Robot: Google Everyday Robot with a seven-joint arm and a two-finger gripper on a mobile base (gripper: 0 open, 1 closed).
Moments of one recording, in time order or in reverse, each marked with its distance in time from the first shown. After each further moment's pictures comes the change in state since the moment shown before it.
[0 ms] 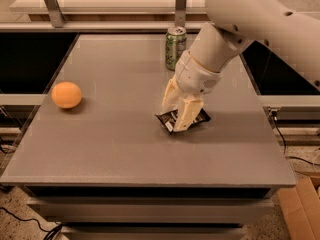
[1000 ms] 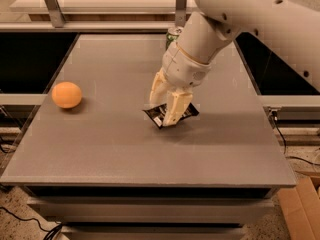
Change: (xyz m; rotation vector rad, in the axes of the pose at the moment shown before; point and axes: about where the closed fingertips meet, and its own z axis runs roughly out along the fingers) arm -0.029 -0.012 -0.007 0.003 -0.021 -0.089
